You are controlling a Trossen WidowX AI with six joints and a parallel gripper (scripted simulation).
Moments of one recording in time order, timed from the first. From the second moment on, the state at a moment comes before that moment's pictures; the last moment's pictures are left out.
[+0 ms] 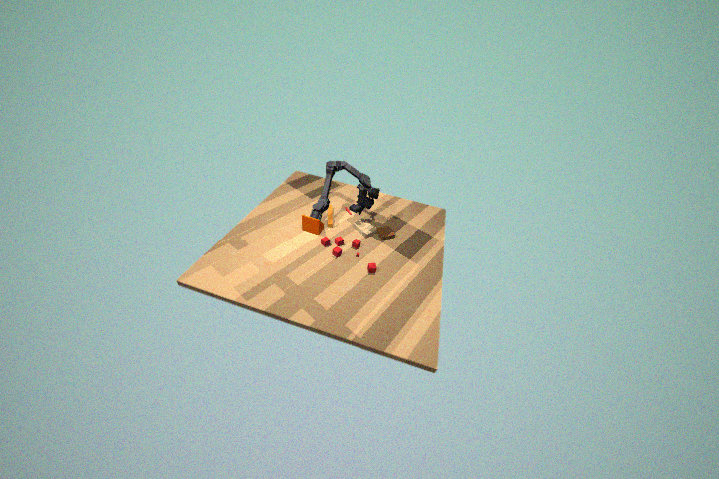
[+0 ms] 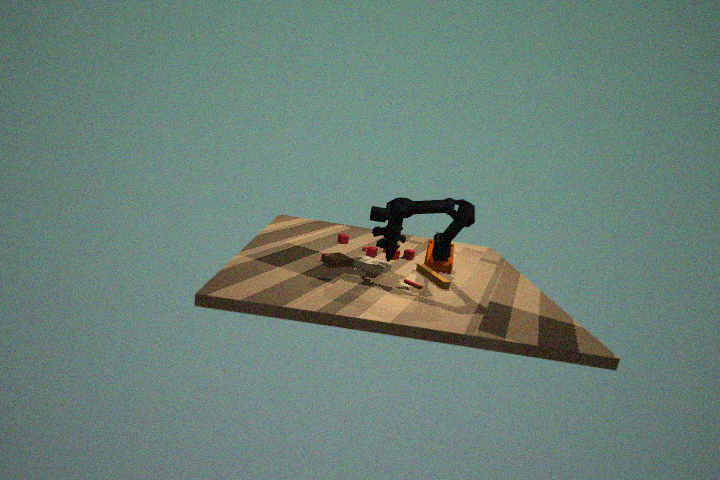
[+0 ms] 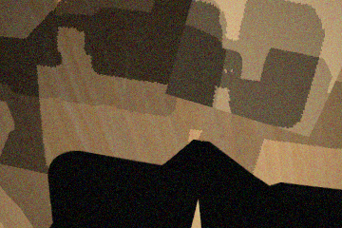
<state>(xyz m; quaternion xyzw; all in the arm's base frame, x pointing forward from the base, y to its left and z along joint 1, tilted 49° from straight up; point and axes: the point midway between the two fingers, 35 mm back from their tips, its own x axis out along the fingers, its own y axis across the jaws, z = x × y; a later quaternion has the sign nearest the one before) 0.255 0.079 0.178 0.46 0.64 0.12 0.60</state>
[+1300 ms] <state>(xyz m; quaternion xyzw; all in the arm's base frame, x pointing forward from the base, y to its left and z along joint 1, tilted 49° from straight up) 0.265 0.128 0.155 0.50 0.65 0.08 0.57</state>
